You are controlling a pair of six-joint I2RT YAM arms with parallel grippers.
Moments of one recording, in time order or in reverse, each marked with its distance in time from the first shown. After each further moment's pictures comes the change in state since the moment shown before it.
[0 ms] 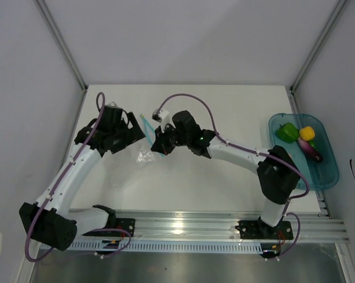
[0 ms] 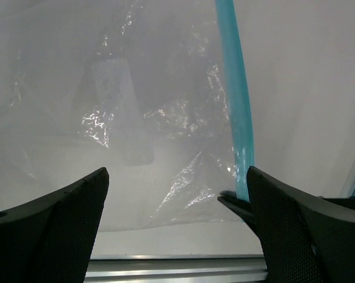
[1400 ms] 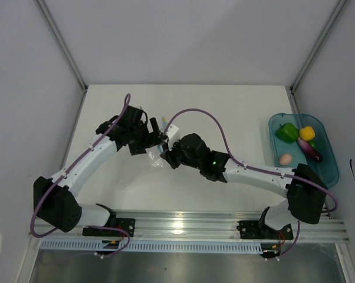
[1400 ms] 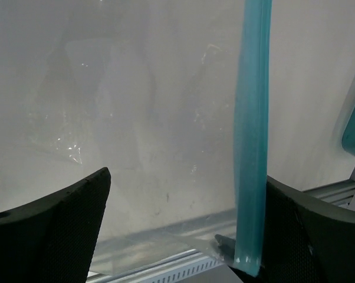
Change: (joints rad) left arm -0.146 0.189 0.026 0.060 0.193 -0.011; right arm 0.194 -0.297 -0.295 0.095 0.458 -0.129
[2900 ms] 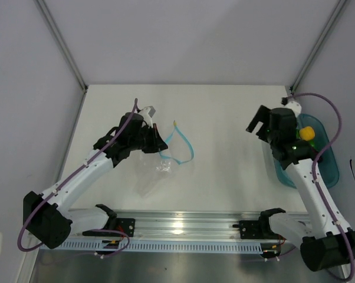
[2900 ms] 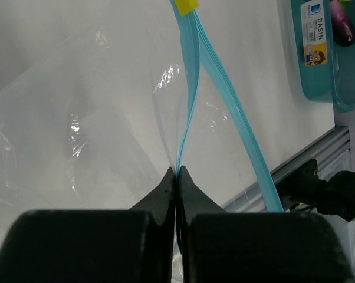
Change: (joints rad) left arm -0.101 -0.159 -0.158 0.298 0.107 0.164; right arm -0.728 -0.473 0.033 -0.689 0.330 0.431
